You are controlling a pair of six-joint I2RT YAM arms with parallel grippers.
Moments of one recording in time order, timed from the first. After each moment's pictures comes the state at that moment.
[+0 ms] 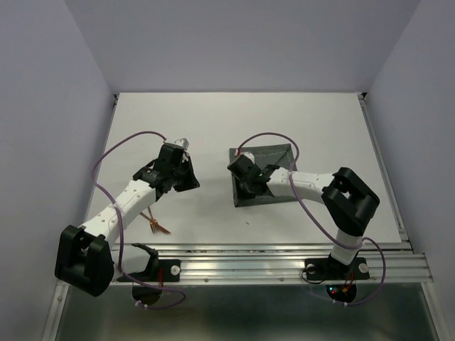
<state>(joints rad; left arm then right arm) -0.42 1.19 0.80 -0.49 0.10 -0.58 0.88 1.80 1.12 -0.36 0.17 0.66</state>
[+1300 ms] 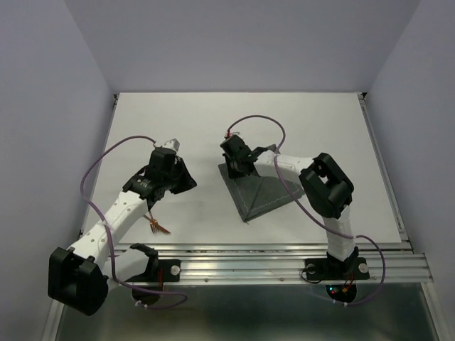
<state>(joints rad) -0.40 1.02 0.76 -0.51 0.09 -0.64 0.76 2.08 1.47 -0.33 0.20 0.49</state>
